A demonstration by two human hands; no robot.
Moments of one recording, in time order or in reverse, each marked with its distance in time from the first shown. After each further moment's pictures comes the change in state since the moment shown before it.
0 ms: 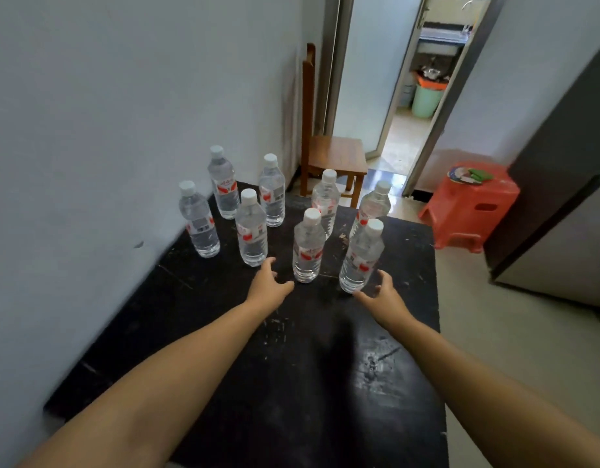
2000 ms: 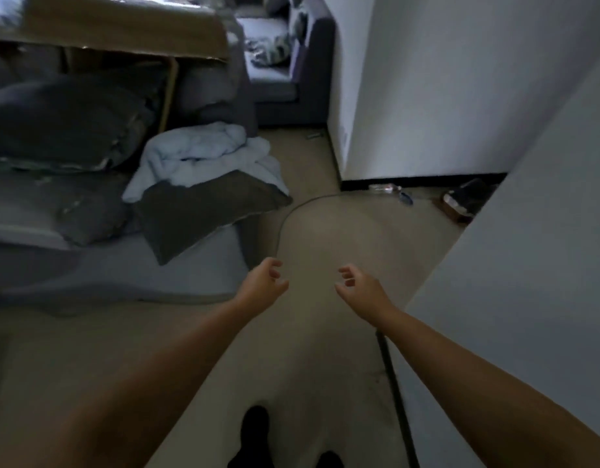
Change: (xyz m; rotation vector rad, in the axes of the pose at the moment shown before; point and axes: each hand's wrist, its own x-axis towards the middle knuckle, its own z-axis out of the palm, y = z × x) left_hand -0.745 -0.310 0.012 -0.807 2.061 -1.509; right_hand -0.738 -0.014 0.440 -0.860 -2.235 -1.954
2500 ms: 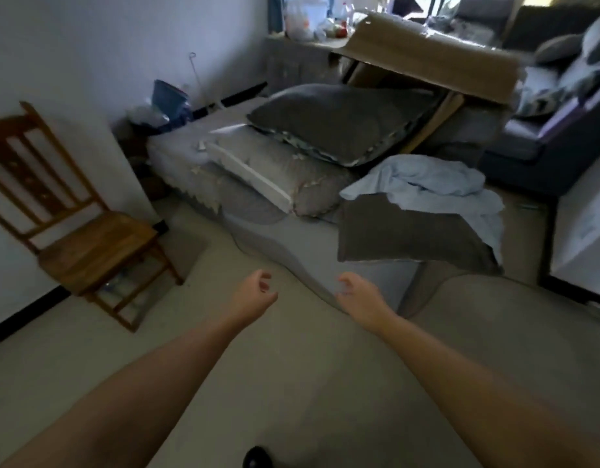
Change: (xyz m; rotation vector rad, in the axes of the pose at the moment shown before) left_hand -0.140 -0.235 -0.212 -0.200 0.569 -0.460; right_hand 0.018 -0.255 0.230 -0.110 -0.498 -0.510
